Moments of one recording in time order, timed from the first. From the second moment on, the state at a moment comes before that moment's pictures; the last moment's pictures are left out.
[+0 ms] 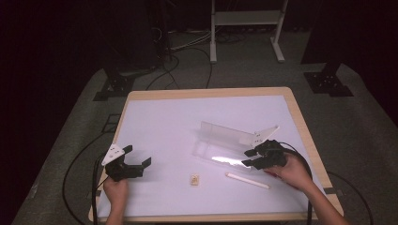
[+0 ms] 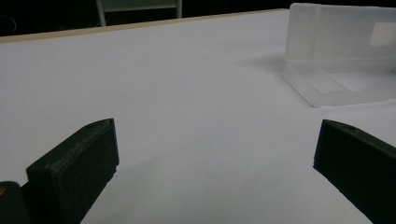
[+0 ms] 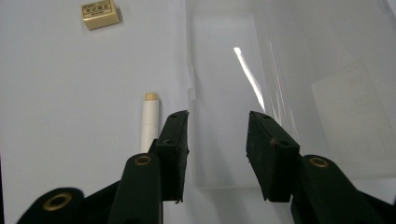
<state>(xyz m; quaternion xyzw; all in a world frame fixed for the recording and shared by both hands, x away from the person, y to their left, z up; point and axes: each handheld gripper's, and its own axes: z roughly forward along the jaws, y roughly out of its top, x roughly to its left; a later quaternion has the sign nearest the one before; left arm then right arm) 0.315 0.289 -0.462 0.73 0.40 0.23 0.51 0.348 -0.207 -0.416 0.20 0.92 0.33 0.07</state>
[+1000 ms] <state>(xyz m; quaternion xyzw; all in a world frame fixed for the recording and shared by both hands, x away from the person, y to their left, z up) 0.315 0.289 -0.462 0.73 0.40 0.23 0.50 0.323 -0.260 -0.424 0.24 0.91 0.33 0.09</state>
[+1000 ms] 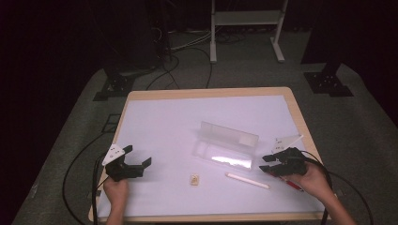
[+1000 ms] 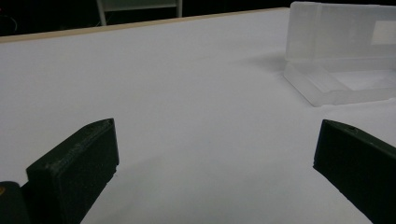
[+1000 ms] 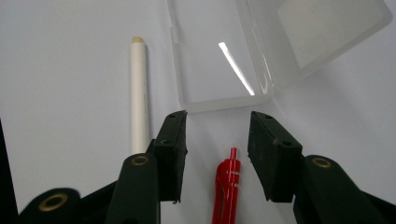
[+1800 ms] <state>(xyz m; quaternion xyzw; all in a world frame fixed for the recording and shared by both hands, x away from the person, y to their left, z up) 0.315 0.288 -0.462 0.73 0.40 0.23 0.50 0.309 -0.293 -0.444 0.28 0.90 0.33 0.08</state>
